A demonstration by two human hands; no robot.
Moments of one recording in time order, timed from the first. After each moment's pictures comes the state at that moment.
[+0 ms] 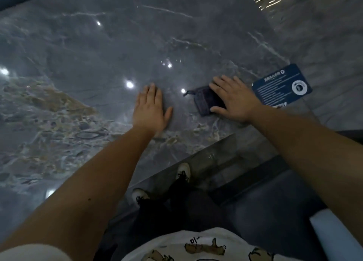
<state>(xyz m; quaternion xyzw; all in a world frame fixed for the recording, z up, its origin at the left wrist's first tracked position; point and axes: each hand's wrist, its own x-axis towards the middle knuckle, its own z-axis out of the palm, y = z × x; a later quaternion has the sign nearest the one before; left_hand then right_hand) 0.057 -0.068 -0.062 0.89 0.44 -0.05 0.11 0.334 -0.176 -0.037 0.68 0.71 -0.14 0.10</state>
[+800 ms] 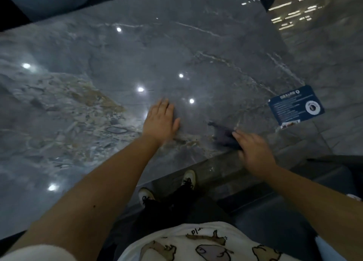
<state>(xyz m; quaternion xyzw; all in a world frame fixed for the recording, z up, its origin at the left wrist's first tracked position) 0.006 -0.073 -0.035 0.88 0.44 -0.06 0.15 0.253 -0.272 -0.018 0.75 0.62 -0.22 -0.04</state>
